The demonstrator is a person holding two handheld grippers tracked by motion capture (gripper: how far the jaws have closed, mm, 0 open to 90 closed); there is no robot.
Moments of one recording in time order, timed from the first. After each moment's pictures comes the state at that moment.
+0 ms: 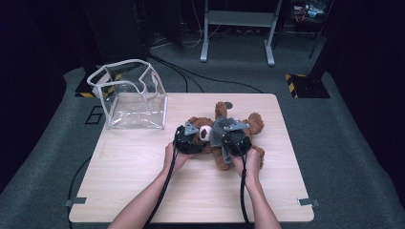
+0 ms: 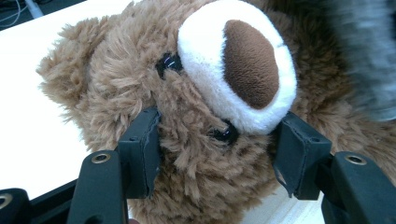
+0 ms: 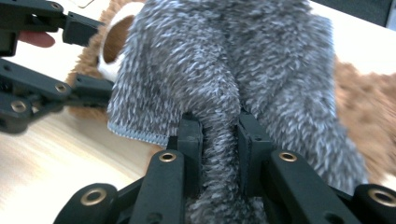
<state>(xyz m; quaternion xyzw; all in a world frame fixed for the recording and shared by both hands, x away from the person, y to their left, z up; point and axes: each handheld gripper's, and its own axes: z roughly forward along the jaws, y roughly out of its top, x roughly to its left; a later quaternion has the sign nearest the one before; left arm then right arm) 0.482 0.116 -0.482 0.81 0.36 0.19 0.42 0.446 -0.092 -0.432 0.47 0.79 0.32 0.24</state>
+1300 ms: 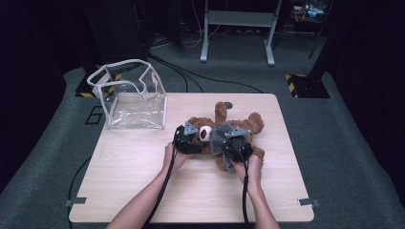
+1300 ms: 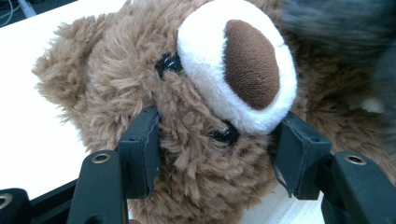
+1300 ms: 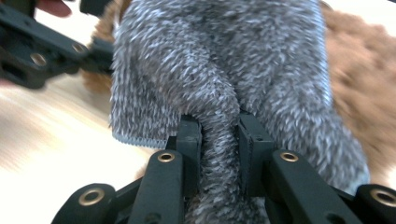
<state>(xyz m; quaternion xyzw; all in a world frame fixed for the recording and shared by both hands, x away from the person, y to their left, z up) 0.484 0.118 -0.483 0.81 0.36 0.18 0.42 0.429 -0.096 -0.440 0.47 0.80 0.31 0.22</state>
